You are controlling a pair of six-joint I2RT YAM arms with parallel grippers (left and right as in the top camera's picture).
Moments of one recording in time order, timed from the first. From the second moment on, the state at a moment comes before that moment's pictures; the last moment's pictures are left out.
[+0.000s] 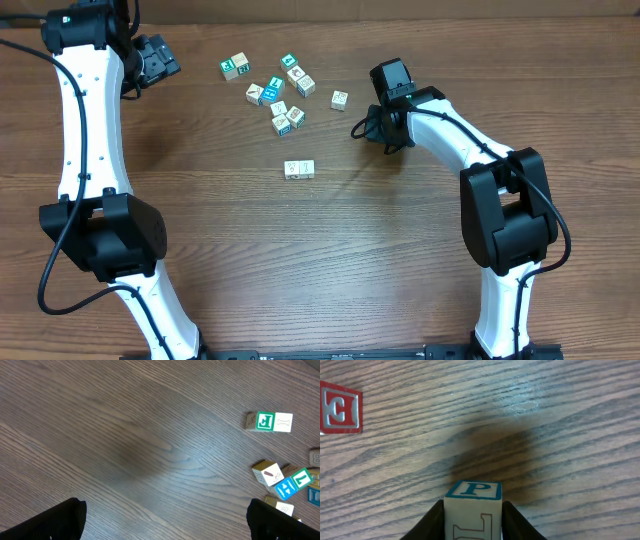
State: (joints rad) left arm 0.14 2.13 2.26 -1.33 -0.13 -0.43; right arm 0.33 2.16 1.57 -0.64 0.06 0.54
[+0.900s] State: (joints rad) left arm 0.14 2.13 2.26 -1.33 -0.13 -0.43; right arm 0.44 2.02 1.68 -0.76 0.06 0.55
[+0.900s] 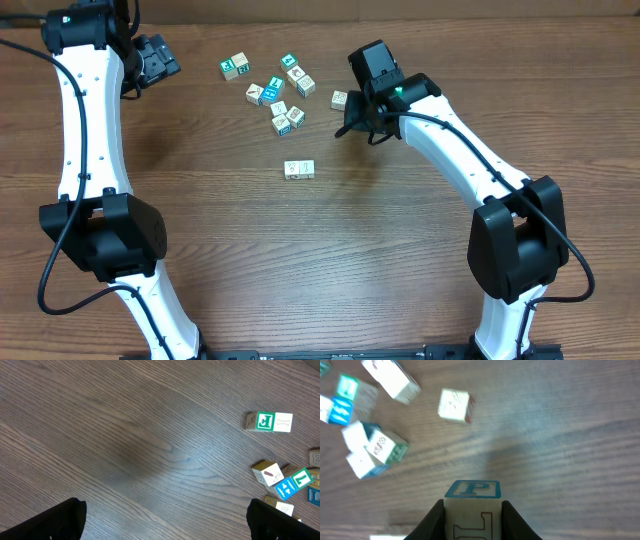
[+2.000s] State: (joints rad) left arm 0.14 2.13 2.26 -1.33 -0.13 -0.43; right arm 0.44 2.02 1.68 -0.94 0.06 0.59
